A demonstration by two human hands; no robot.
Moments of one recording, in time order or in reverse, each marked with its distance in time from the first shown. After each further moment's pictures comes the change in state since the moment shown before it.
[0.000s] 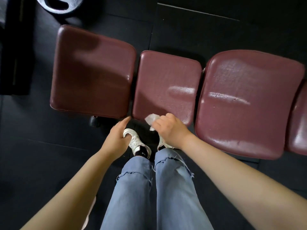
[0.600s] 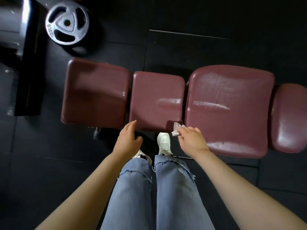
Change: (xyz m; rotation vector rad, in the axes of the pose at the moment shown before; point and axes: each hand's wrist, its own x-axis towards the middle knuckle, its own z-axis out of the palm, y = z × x) left_hand -0.025 0.077 0.008 0.140 0.039 0.044; right_hand -0.083 0.017 -0.053 0.257 -0.190 0.710
